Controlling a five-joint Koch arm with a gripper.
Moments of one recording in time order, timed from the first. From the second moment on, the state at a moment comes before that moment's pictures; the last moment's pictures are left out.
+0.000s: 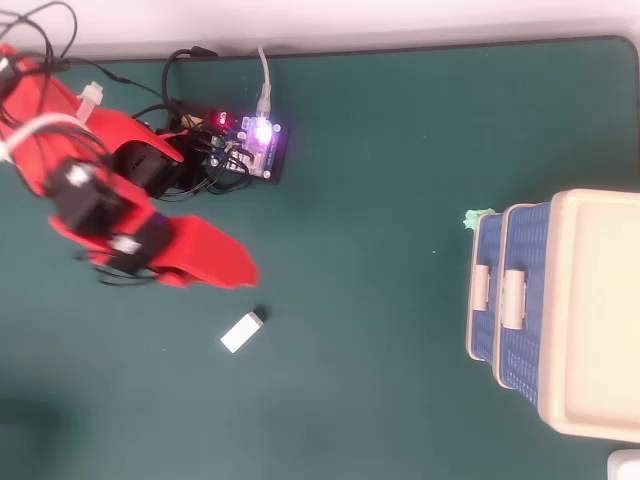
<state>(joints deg) -63.0 123.2 98.5 76.5 139.0</state>
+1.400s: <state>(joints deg) -87.5 39.7 80.0 -58.1 168.8</state>
